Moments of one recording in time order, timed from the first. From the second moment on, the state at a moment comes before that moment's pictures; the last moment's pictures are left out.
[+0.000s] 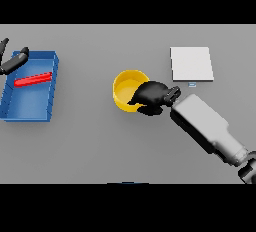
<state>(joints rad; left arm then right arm) -0.46 0.53 0.07 -1.18 -0.21 -0.17 0.41 -0.71 -0.31 0.70 -1.09 0.87 0.45 -0.25</state>
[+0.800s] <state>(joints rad) -0.47 0.53 0.07 -1.18 -0.20 -0.18 0.41 -0.72 -0.42 0.62 -1.29 0.79 0.60 -0.11</state>
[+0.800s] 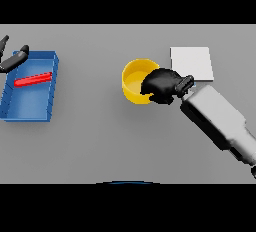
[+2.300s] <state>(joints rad) -0.45 0.52 0.08 -1.27 -0.17 -0.18 0.55 -0.86 -0.51 0.42 -0.70 0.81 0.26 -0.21</state>
